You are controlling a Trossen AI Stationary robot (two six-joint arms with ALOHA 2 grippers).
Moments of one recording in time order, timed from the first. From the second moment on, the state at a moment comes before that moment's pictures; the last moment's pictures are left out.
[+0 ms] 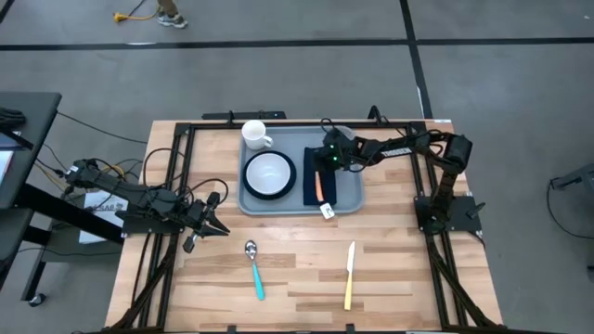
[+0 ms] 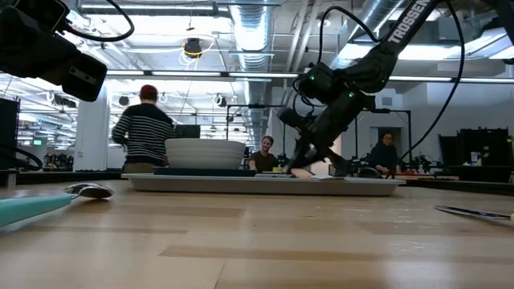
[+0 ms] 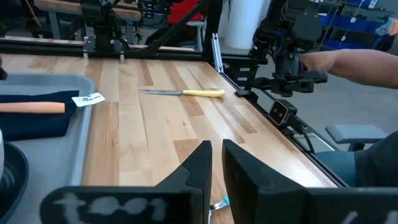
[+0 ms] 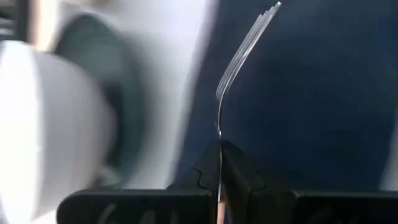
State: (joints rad) left arm -0.36 0.25 0.06 0.06 0.01 -0.16; right arm -0.45 1.83 0.93 0.04 -0.17 0.94
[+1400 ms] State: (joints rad) left arm -0.36 0.25 0.06 0.06 0.01 -0.16; right arm -0.44 1.83 0.95 -0.05 -0.15 0.94
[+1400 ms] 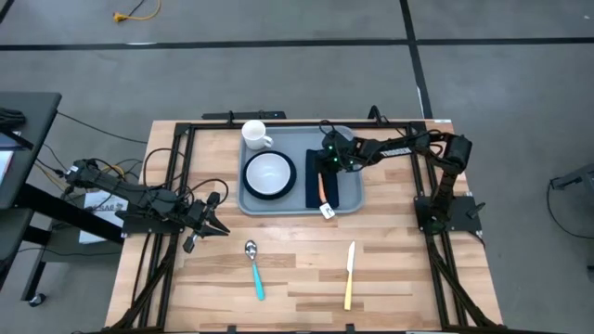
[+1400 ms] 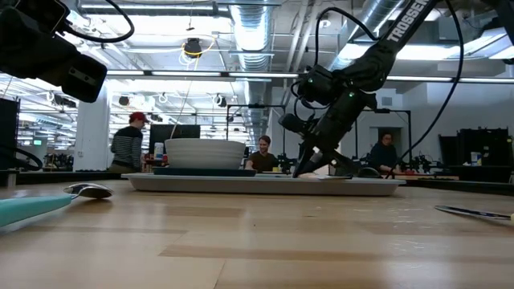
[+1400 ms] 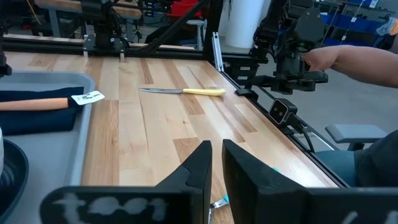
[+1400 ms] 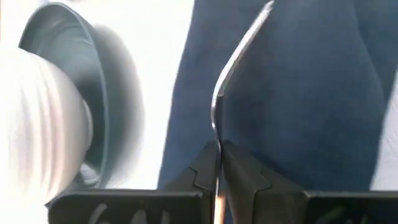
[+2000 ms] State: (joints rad) left arm -0.36 0.25 0.06 0.06 0.01 -0.16; right arm -0.44 1.83 0.96 -0.14 -0.14 0.91
